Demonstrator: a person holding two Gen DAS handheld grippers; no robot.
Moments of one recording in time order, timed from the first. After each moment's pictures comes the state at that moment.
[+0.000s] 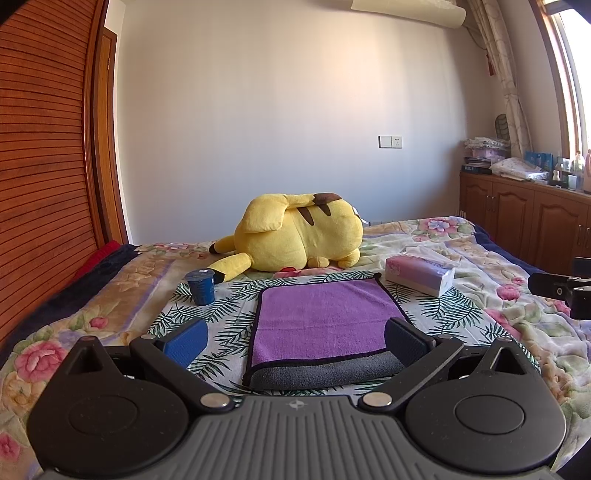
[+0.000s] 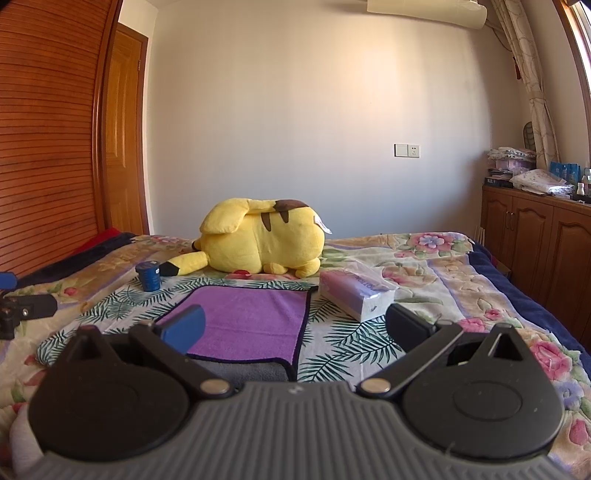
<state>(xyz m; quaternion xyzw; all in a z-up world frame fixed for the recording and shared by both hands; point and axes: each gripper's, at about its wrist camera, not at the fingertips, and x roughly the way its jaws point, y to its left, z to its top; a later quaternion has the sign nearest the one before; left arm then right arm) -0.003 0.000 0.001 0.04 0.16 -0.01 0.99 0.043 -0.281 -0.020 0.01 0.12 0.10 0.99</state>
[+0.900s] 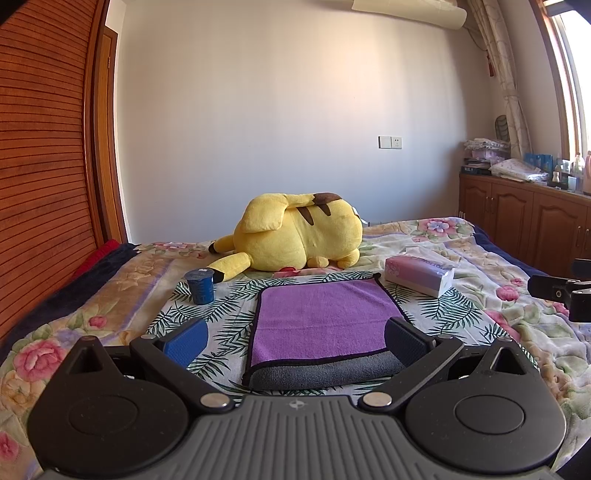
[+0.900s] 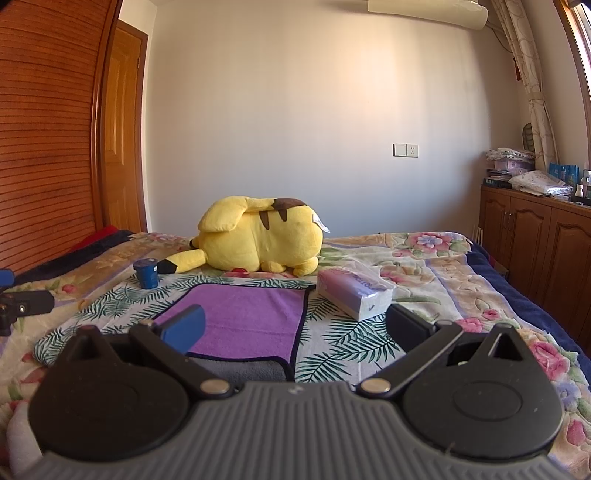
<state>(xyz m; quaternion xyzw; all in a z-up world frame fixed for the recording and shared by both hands) -0.005 0.000 0.001 0.04 0.16 -0.01 0.99 0.043 -0.285 -0.023 0.00 0.12 0.09 0.99</state>
